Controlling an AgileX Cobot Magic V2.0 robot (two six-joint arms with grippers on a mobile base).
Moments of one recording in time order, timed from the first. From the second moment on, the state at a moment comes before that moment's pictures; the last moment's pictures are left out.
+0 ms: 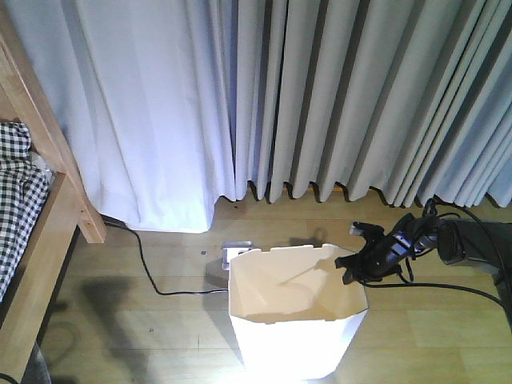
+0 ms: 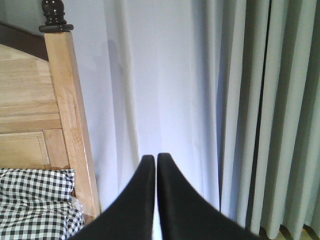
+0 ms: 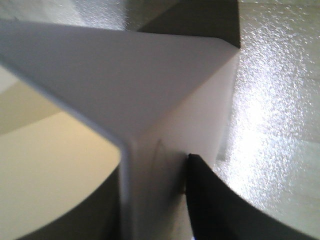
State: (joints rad) left arm 0.01 -0.01 0.03 0.03 0.08 0.00; right arm -0.09 3.20 -2.07 0.64 0.64 -0.69
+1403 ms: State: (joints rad) left arm 0.01 -0.01 0.03 0.03 0.08 0.00; right arm -0.10 2.58 -1.27 0.51 0.17 -0.59
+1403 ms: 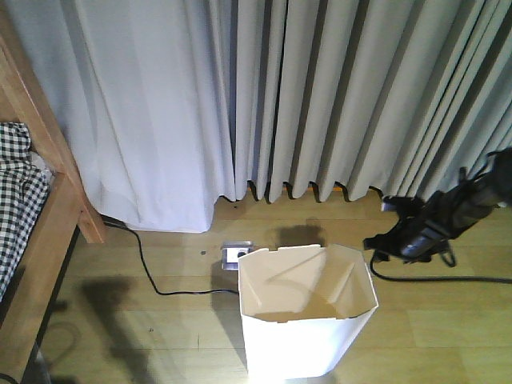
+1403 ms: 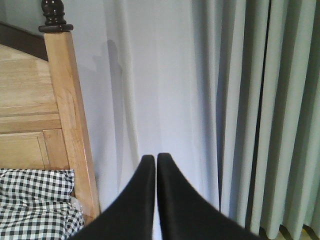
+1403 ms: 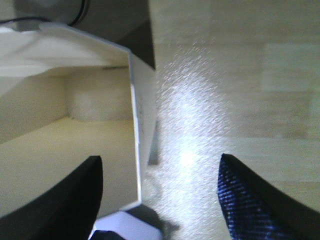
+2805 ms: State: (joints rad) left arm 0.01 -0.01 0.03 0.03 0.08 0.00; right arm -0.10 0.41 -0.30 0.69 0.16 -0.68
